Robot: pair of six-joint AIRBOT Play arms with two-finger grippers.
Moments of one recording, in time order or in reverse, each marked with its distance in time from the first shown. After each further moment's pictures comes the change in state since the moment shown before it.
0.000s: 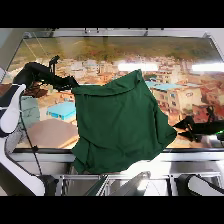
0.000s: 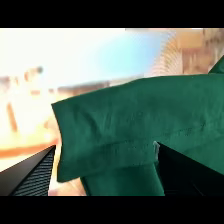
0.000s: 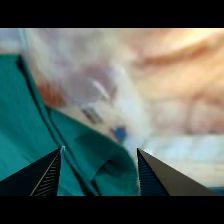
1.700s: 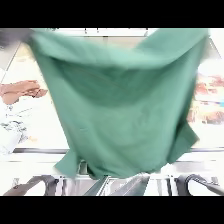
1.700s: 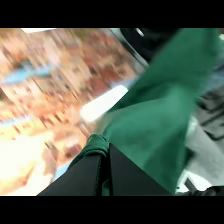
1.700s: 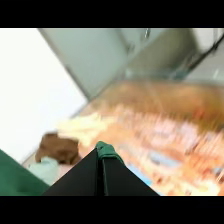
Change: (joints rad) left arm 0.078 0.766 -0.165 -0.530 0.313 0.061; right arm 0.370 -0.088 0.996 0.693 0.024 -0.537
